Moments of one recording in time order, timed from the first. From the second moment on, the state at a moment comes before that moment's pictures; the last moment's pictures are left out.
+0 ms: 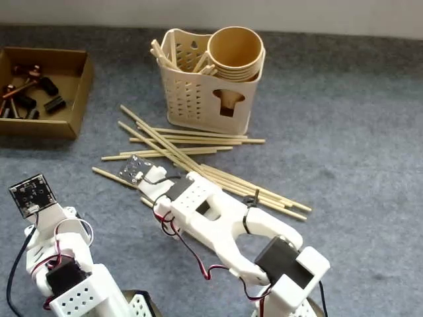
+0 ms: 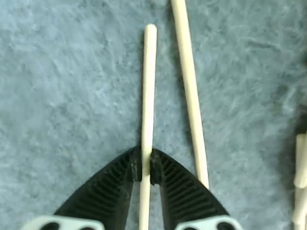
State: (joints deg) left arm -41.2 -103.7 96.0 57.9 -0.4; right arm -53.3 6.2 30.8 52.3 14.6
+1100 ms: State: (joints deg) left arm -41.2 -103.7 96.0 57.9 -0.4; right arm -43.8 -37.3 37.8 62.6 14.9
